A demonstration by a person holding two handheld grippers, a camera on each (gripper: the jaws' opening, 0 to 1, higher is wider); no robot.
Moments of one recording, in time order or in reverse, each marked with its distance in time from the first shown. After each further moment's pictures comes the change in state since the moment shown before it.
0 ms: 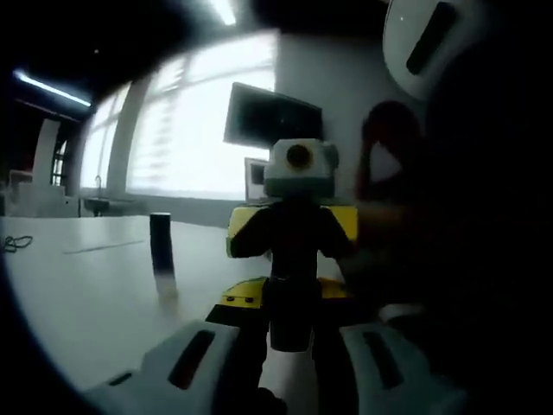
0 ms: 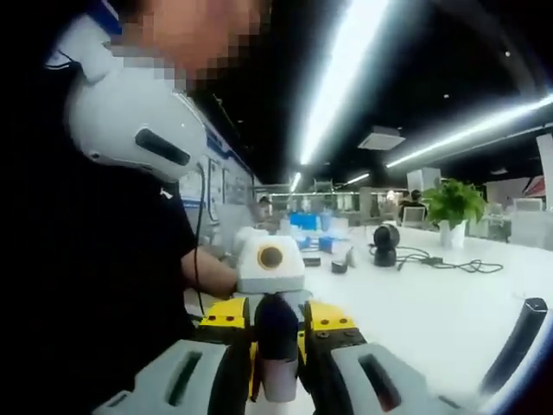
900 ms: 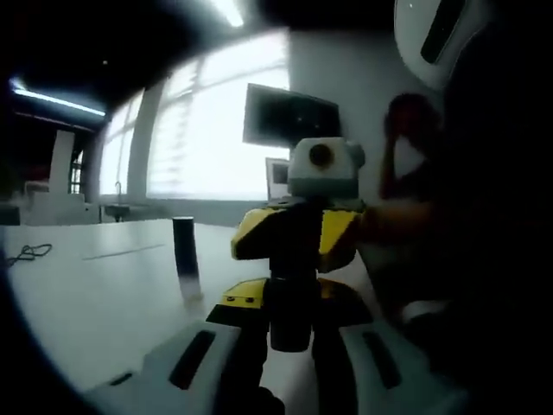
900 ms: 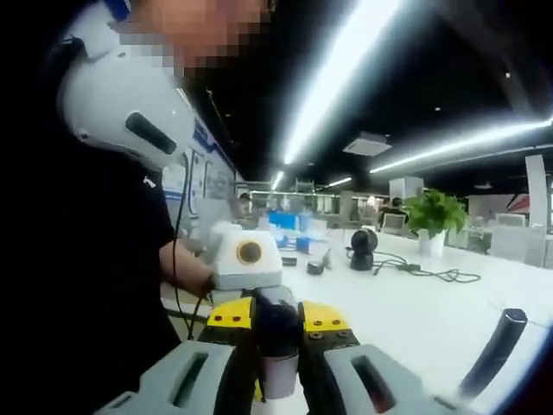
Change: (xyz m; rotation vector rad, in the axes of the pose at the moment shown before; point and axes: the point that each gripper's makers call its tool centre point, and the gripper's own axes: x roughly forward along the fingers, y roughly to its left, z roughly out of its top) left arm 0.001 0.022 0.003 0.045 0.013 0.131; right arm -0.006 -0.025 -0.002 -0.052 -0.009 -0.127
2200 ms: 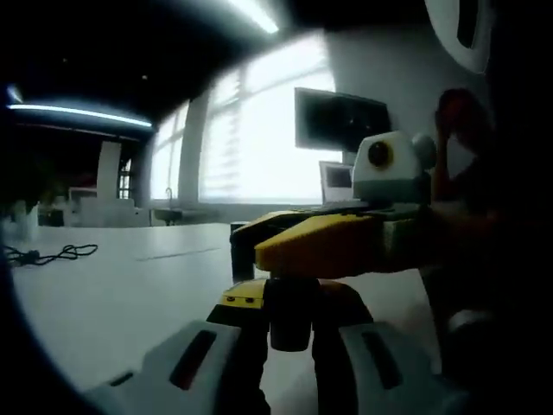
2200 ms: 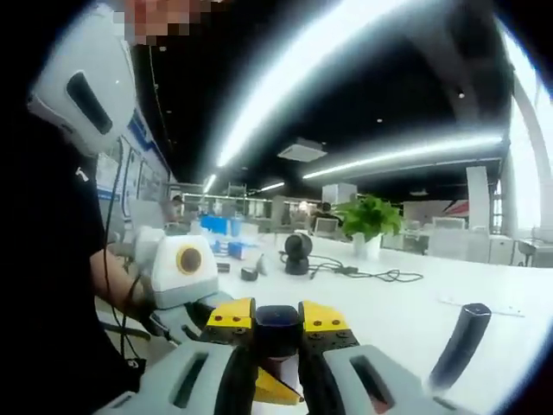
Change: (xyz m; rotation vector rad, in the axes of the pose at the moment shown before) left arm -0.006 0.045 0.002 0.021 -0.023 0.281; right arm 0.014 -0.040 0.006 -0.011 -0.016 -0.366
